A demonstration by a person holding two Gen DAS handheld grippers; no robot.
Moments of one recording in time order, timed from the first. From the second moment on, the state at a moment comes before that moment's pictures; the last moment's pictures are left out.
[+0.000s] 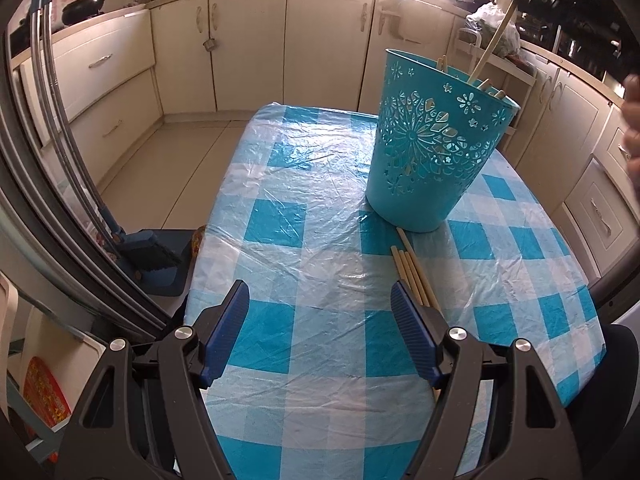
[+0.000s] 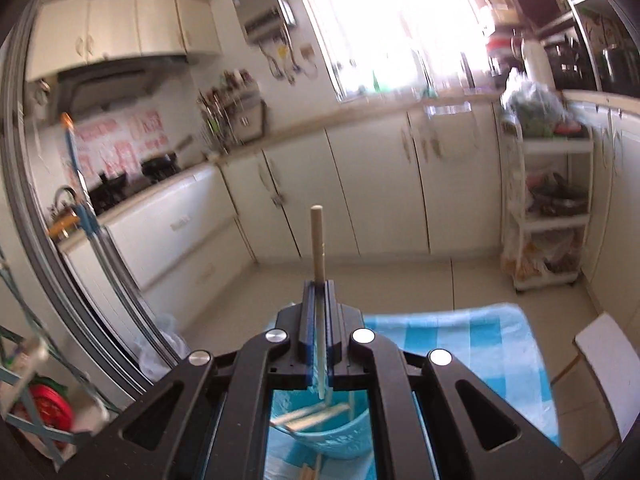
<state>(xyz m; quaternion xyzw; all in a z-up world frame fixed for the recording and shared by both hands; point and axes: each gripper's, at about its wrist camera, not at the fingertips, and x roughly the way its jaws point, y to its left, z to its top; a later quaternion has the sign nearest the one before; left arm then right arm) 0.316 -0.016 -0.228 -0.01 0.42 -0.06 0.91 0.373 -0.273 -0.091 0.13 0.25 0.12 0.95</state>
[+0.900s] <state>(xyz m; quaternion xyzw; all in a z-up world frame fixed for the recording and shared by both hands) 0.312 -0.010 -0.238 -0.03 0.44 -0.05 0.90 0.301 -0.215 -0.210 0.05 0.41 0.15 0.90</state>
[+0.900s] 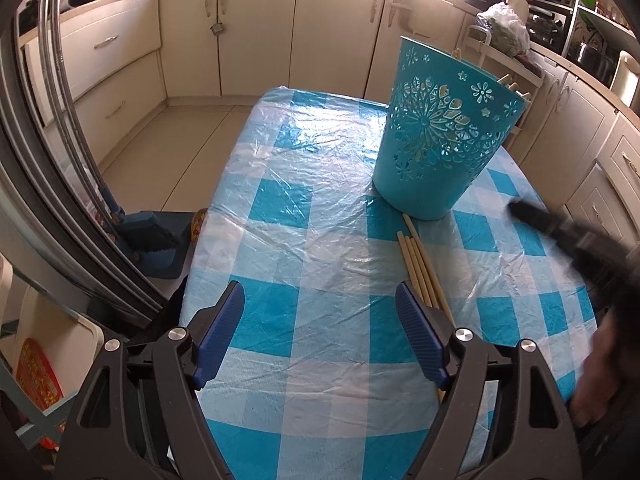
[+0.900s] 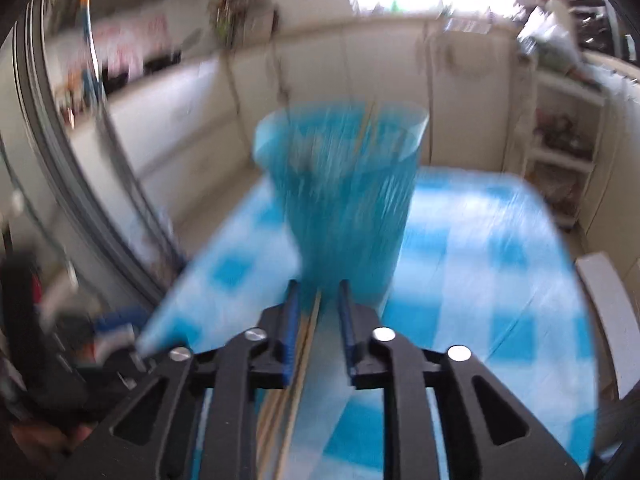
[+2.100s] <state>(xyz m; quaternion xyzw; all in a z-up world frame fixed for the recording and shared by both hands) 0.322 -0.038 -0.258 -0.02 0.48 -0.08 0.87 0.267 -0.232 -0.262 0.08 0.48 0.09 0.87</state>
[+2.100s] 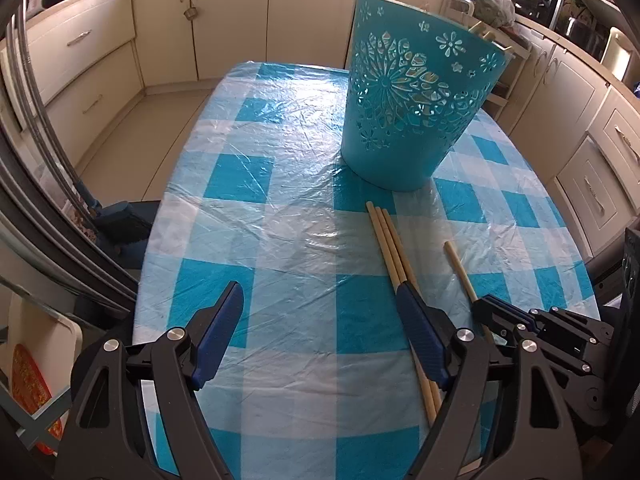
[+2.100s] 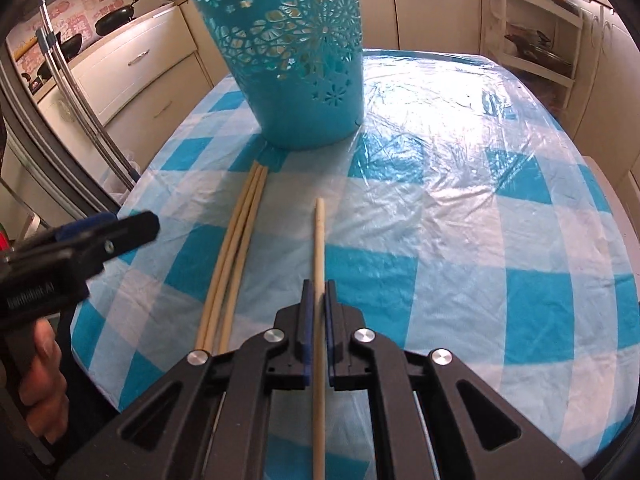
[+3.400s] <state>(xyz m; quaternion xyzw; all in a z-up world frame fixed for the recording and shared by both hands) 0.376 -0.082 -0.288 0.06 0.49 -0.08 0.86 0.269 -0.275 -0.269 0.16 0.44 0.08 0.88</state>
